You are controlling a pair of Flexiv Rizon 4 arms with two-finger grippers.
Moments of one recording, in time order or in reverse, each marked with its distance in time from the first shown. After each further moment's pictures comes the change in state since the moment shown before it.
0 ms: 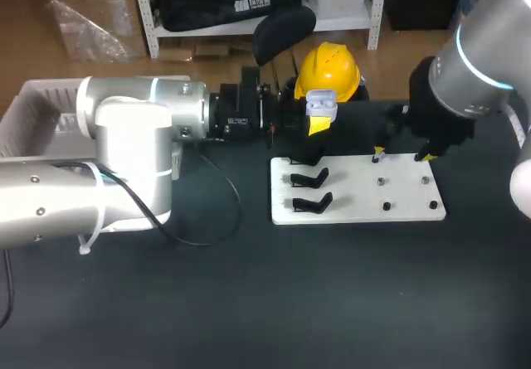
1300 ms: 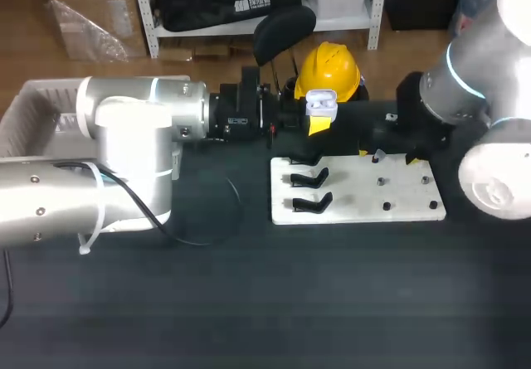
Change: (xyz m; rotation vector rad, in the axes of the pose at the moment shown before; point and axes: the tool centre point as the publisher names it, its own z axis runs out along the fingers) left arm 0.000 0.000 0.000 0.000 0.000 0.000; right arm -0.034 -0.006 0.084 -0.093 0.056 -0.037
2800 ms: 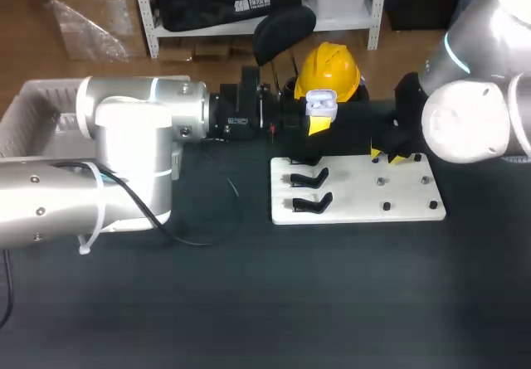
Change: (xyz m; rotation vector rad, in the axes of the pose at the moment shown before) left arm 0.000 0.000 0.000 0.000 0.000 0.000; right arm -0.014 -0.009 0.026 -0.042 0.133 0.083
